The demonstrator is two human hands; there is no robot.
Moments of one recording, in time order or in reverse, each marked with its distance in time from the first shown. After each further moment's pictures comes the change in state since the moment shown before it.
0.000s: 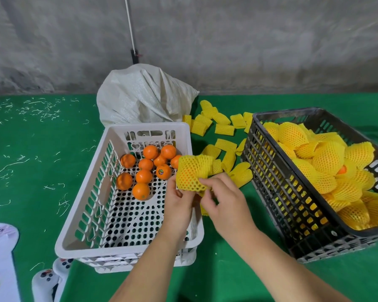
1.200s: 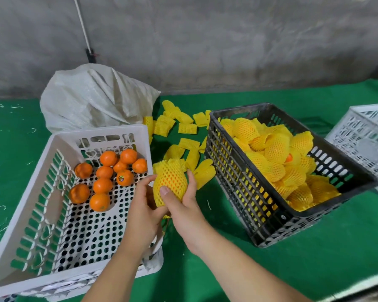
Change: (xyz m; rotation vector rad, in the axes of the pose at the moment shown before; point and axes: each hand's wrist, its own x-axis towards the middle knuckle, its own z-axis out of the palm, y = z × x) left_hand 0.005 -0.020 -0.007 0.524 -0.184 0.272; right_hand -0.014 0.000 0.009 0.913 -0.115 0.887
